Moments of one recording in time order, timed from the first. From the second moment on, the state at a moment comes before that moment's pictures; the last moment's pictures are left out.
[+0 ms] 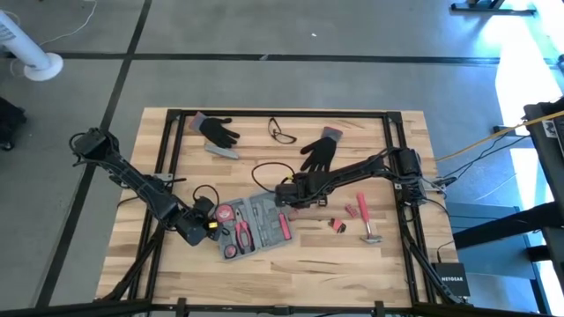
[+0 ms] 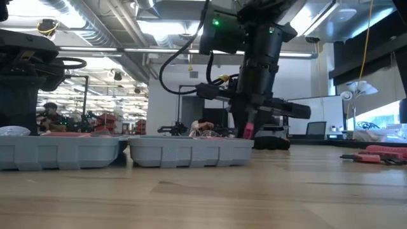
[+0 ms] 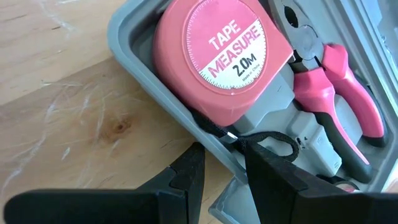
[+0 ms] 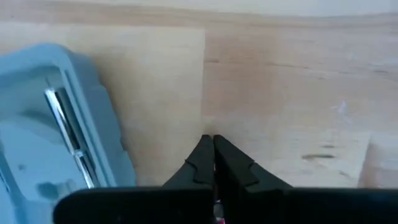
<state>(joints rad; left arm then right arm) -0.68 1.28 0.45 -0.30 -0.38 -1.72 0.10 2.03 1.35 -0.69 0.06 1.61</state>
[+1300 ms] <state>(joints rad) -0.68 1.28 0.45 -0.30 -0.31 -1.67 0.24 2.05 1.35 -0.27 0.38 1.93</state>
